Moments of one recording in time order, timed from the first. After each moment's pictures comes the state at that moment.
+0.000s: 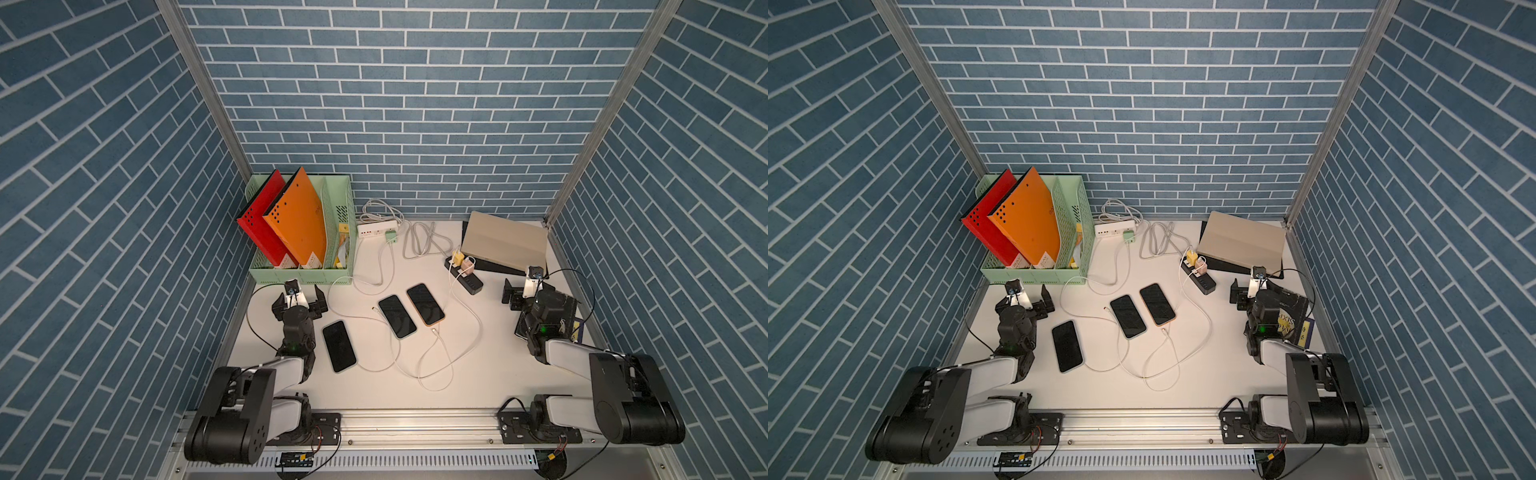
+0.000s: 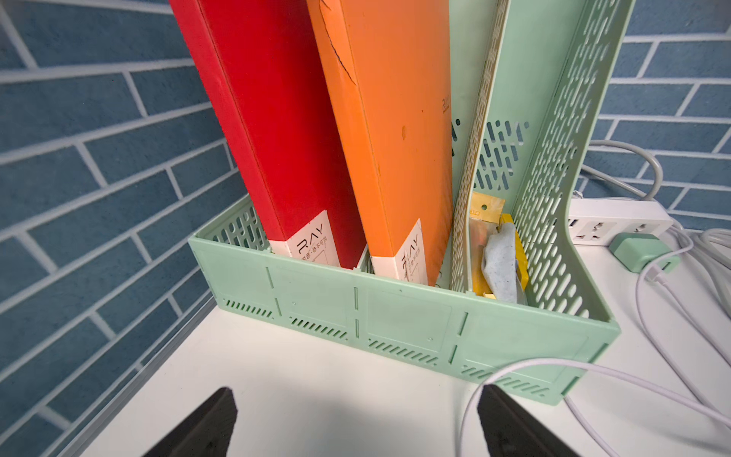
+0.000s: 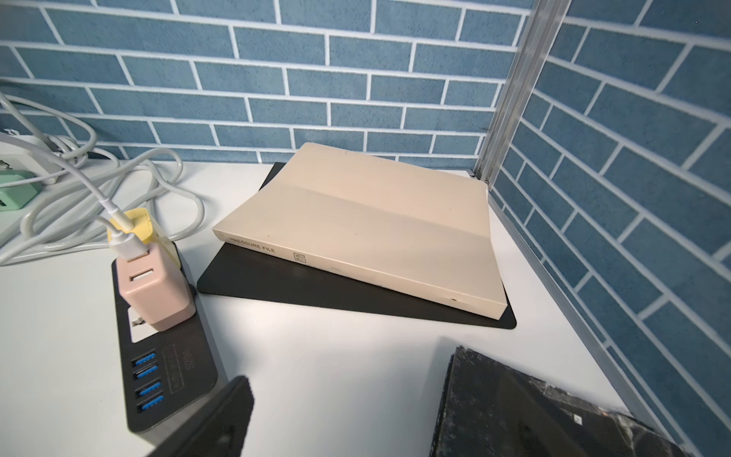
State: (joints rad) left arm -0.06 1.30 0.15 0.96 -0.33 -0.06; right arm 0.06 1.33 0.28 0.80 0.07 -0.07
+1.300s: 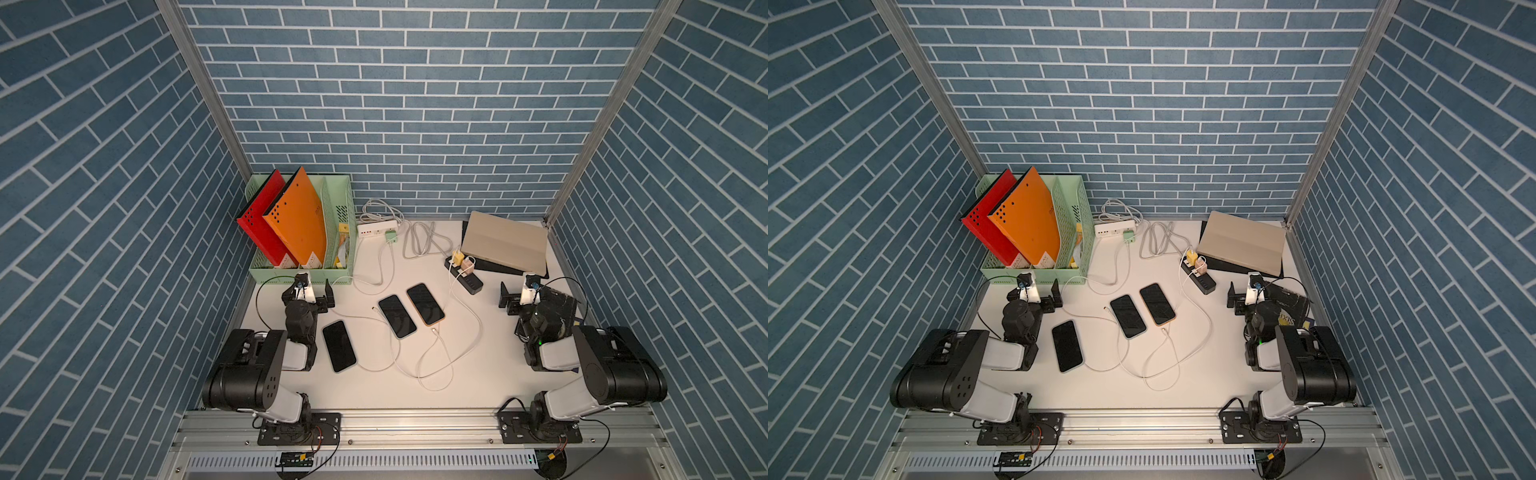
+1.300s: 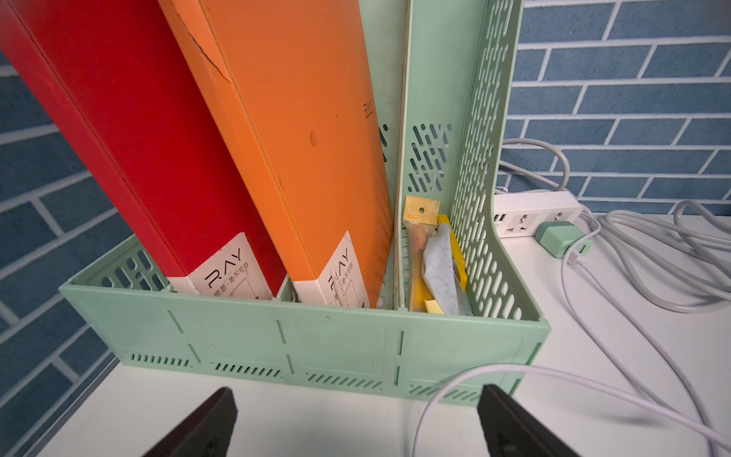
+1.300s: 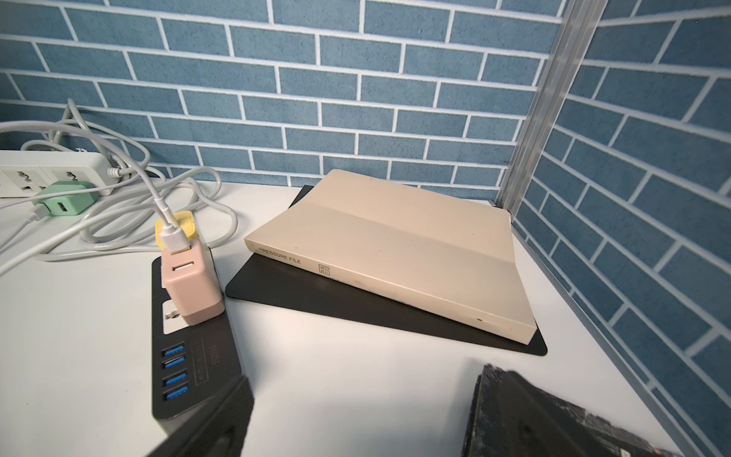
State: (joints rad) left arm -0.04 1.51 0.20 1.16 -0.15 -0.01; right arm 0.05 1.52 0.19 1.20 -0.01 -0.09
